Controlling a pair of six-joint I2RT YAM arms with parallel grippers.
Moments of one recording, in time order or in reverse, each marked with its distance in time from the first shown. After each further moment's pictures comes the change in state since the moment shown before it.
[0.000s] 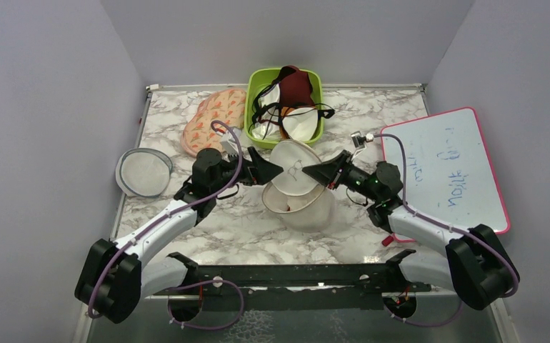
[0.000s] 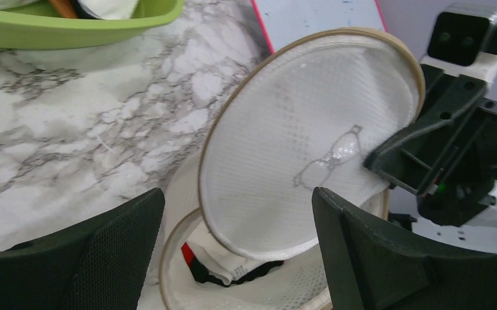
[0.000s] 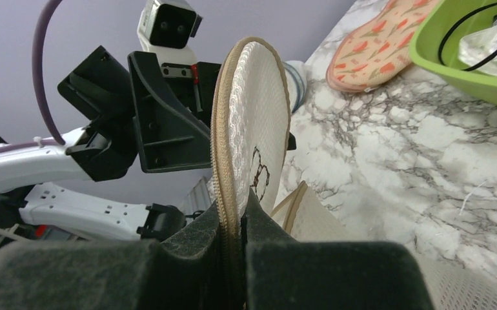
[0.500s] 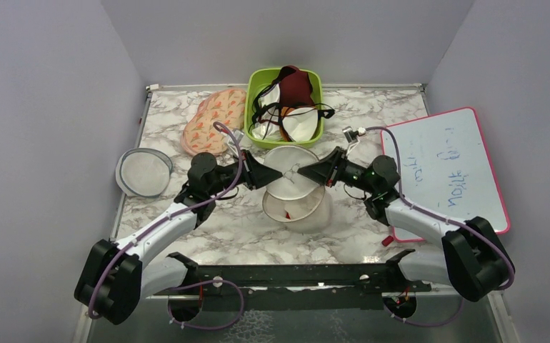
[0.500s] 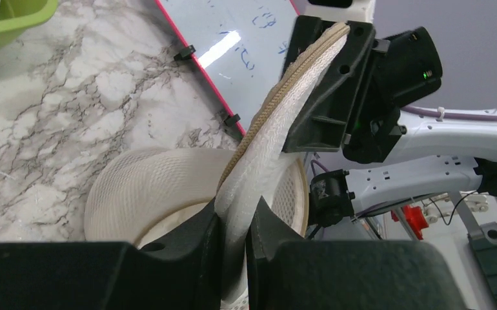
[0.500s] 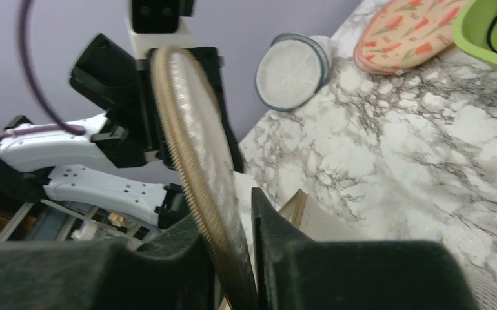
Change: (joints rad) left arm 0.002 0.006 -0.048 0.212 0.202 -0.072; right arm -0.001 0.062 0.051 0.037 -0.117 0.062
